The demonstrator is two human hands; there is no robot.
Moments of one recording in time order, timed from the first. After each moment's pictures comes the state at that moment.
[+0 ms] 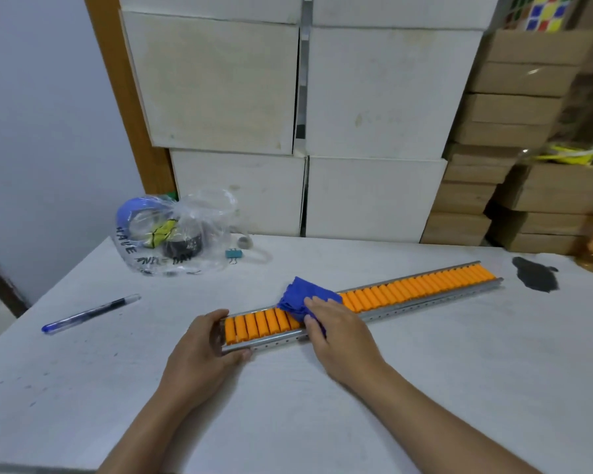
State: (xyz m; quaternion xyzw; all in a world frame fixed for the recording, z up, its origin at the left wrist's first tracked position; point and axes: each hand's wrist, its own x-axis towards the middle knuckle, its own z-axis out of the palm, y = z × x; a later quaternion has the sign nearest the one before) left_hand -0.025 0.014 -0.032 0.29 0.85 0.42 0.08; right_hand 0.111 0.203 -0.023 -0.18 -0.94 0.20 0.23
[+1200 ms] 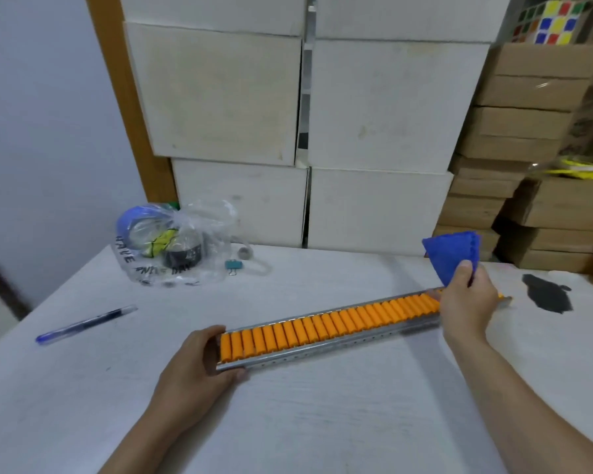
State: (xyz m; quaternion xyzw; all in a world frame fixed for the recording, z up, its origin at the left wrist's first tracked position) left_hand -0.022 0.010 -0.029 0.28 0.85 0.43 0.08; right_hand 0.151 0.329 0.034 -0.45 -0.60 0.39 0.54
